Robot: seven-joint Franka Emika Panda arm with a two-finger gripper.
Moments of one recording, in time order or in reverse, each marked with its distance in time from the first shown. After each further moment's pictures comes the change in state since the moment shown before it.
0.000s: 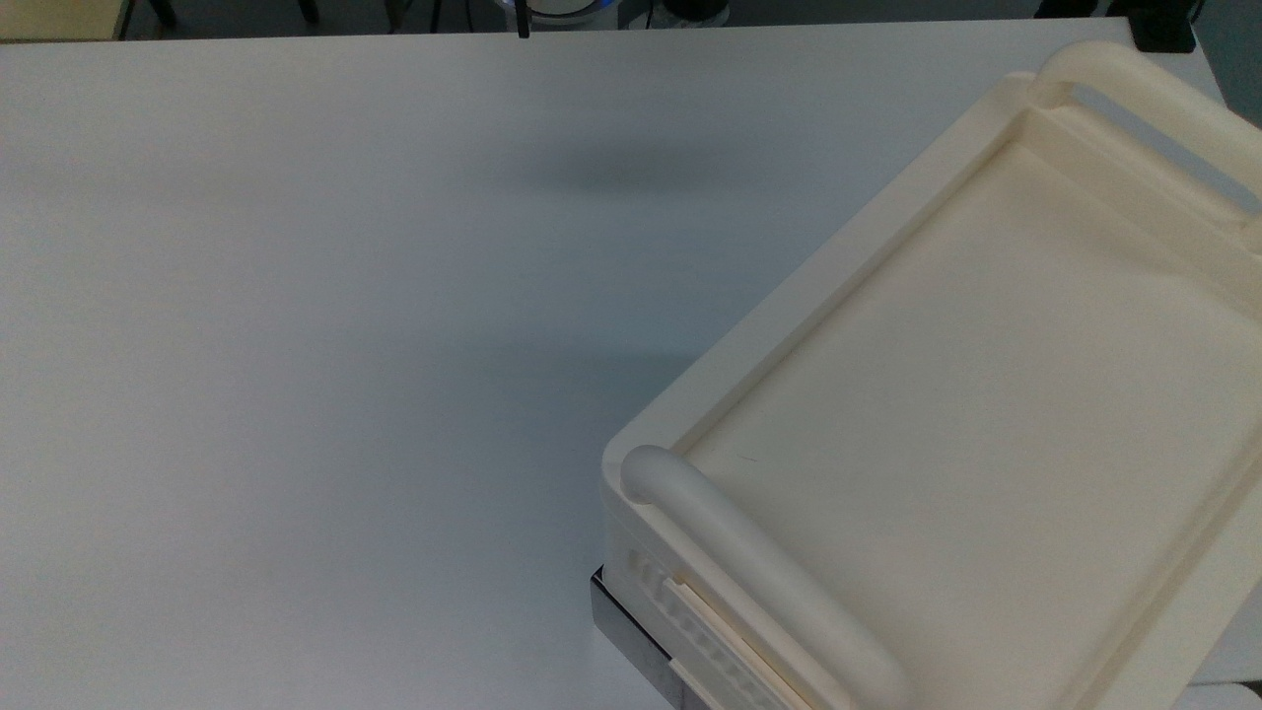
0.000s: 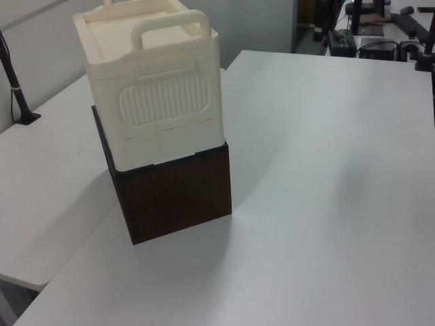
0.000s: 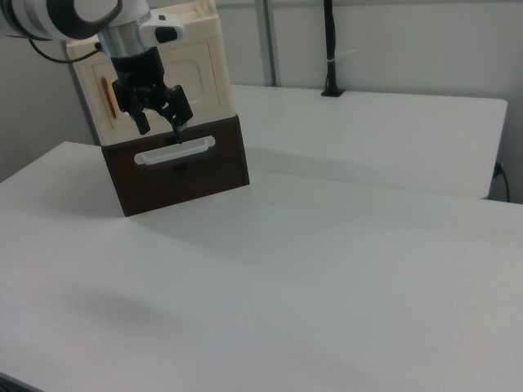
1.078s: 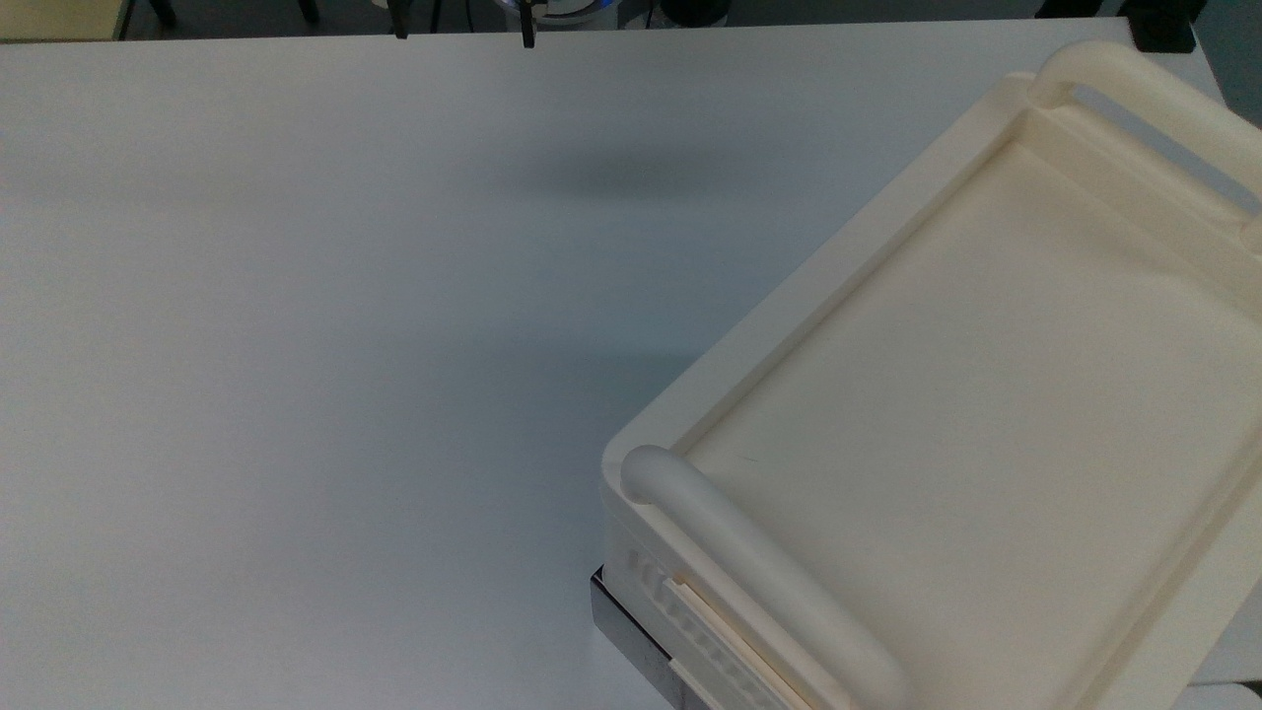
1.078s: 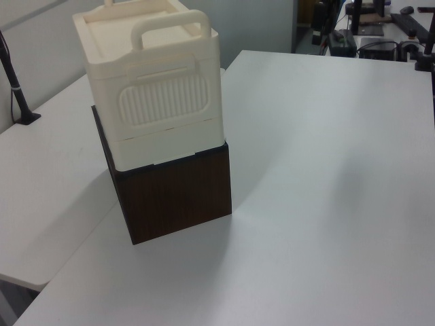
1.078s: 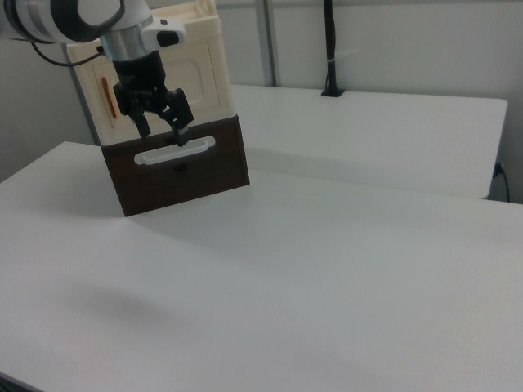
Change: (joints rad) arm 0.001 0.013 0.005 0.000 0.000 0.000 0.000
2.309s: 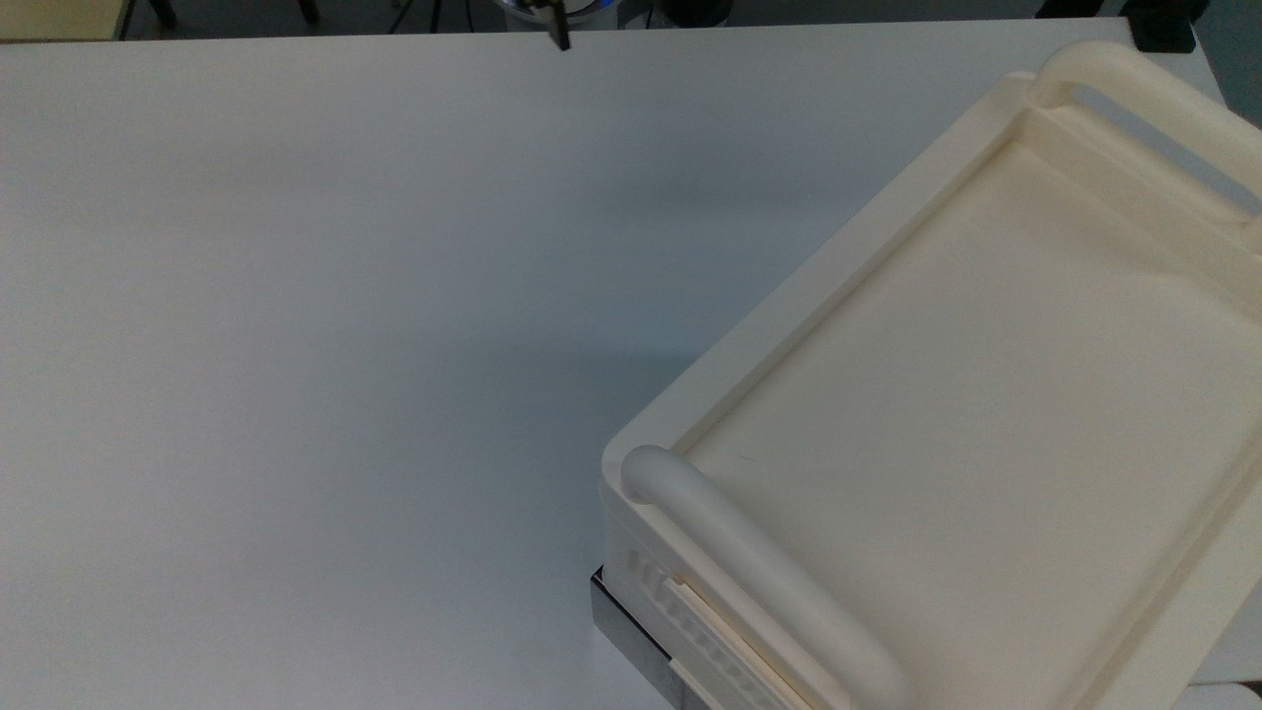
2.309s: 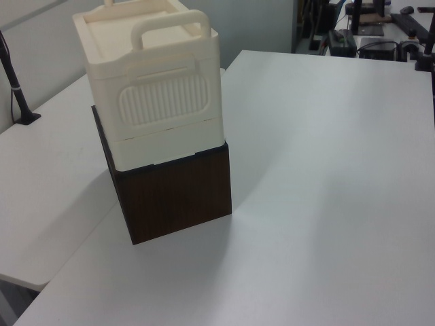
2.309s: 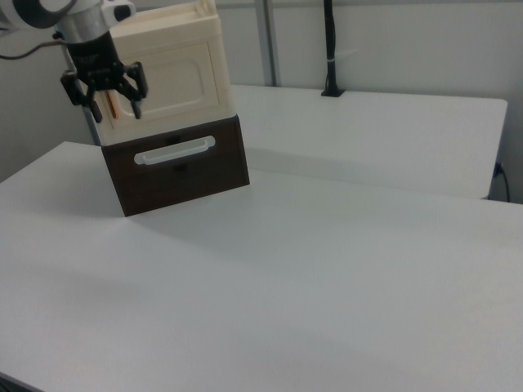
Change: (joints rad) arm 0.002 0.006 0.167 0.059 0.074 0.035 -0.411
